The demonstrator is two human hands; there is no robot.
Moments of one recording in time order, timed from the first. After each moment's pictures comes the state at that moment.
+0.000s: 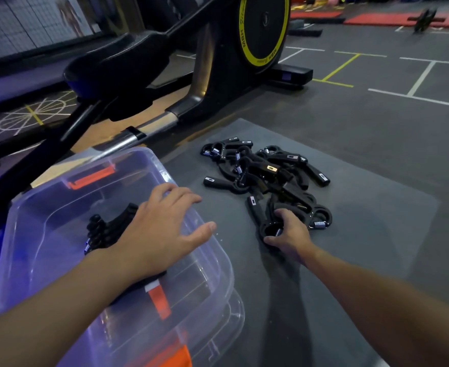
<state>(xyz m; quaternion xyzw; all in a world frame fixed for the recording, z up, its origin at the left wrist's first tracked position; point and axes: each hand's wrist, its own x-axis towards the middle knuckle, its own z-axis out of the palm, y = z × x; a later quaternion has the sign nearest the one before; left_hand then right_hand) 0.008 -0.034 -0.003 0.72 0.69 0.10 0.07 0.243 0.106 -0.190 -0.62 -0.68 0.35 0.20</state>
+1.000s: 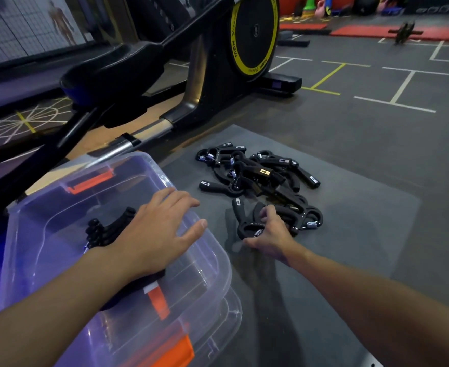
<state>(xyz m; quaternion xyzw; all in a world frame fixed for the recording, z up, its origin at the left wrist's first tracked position) 0.002 -0.041 -0.001 0.73 0.67 0.10 0.08 0.216 0.081 -0.161 -0.58 -0.66 0.40 0.25</state>
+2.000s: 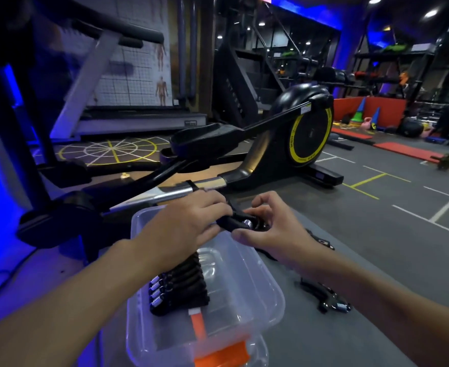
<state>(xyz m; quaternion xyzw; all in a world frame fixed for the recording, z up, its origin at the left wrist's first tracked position) -0.051 -0.147 0.115 0.78 0.54 0.28 -0.15 0.139 -0.049 0.108 -0.27 -0.77 0.49 0.30</state>
